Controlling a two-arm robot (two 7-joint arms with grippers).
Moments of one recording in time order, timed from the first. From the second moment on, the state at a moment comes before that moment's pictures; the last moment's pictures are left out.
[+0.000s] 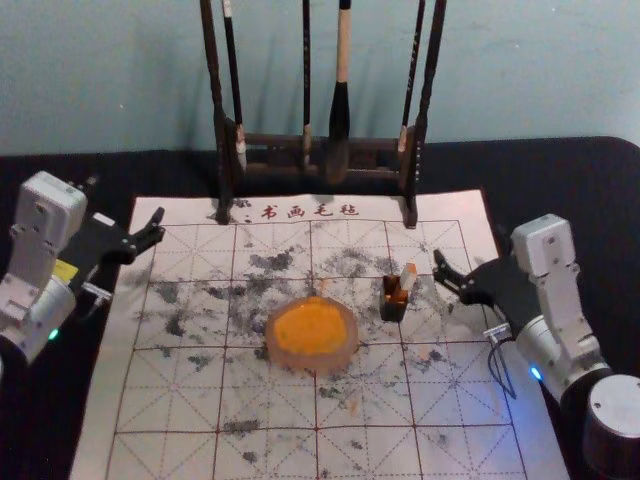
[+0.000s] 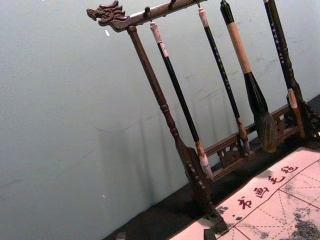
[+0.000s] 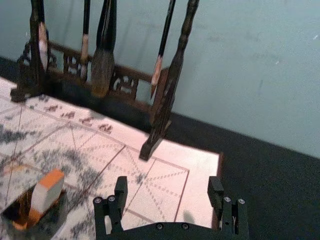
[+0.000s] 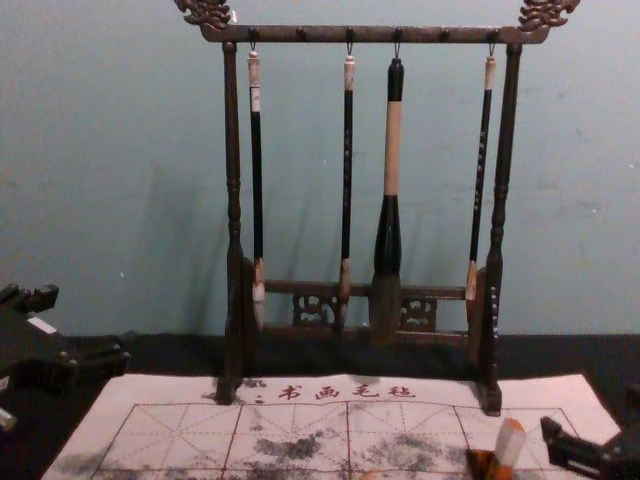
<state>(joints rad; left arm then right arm) -0.20 0.60 0.45 -1.41 -0.25 -0.12 0.03 0.07 0.26 -0.24 -1.36 0.03 -0.10 0.07</state>
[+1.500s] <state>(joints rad) -0.20 0.60 0.45 -1.41 -0.25 -0.12 0.03 0.07 0.26 -0.24 -1.36 0.02 -0.10 0.08</state>
